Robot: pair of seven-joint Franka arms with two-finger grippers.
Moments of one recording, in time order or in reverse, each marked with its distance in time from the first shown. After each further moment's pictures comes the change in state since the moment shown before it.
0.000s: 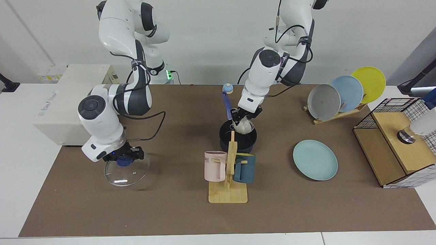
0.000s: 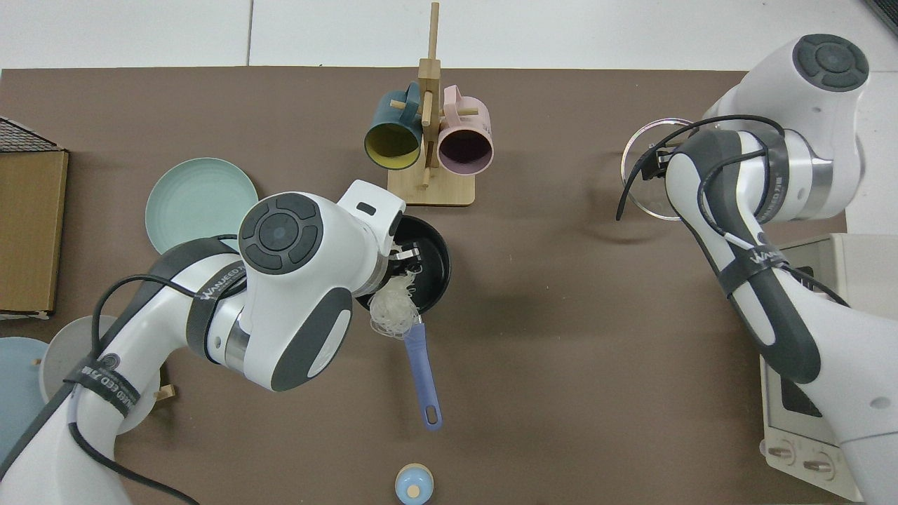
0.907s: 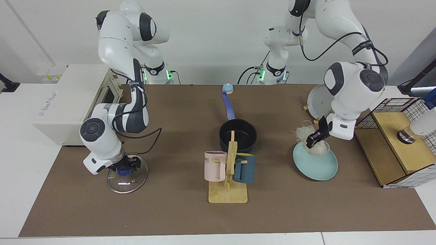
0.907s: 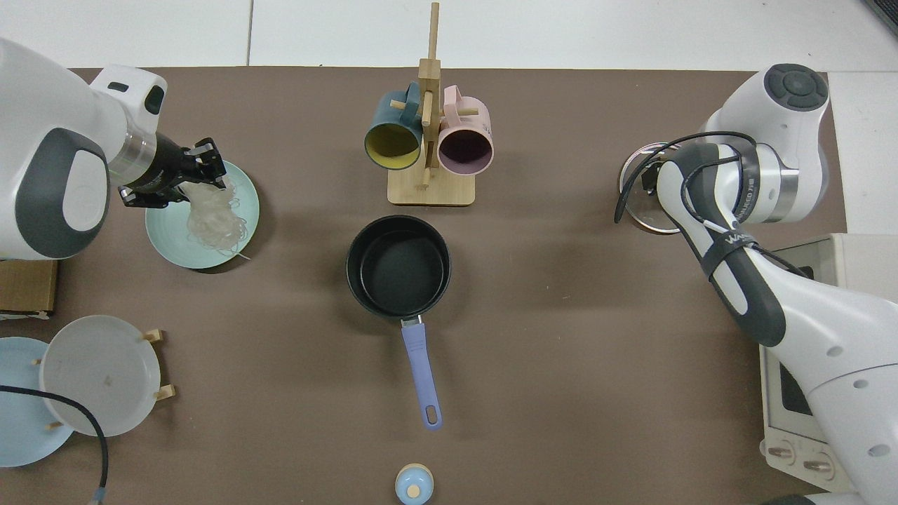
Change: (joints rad) left arm 0.021 0.137 0.411 0.364 0.001 -0.264 0.235; right arm -0.045 0.134 -0.004 -0.010 -0.001 0.094 0.001
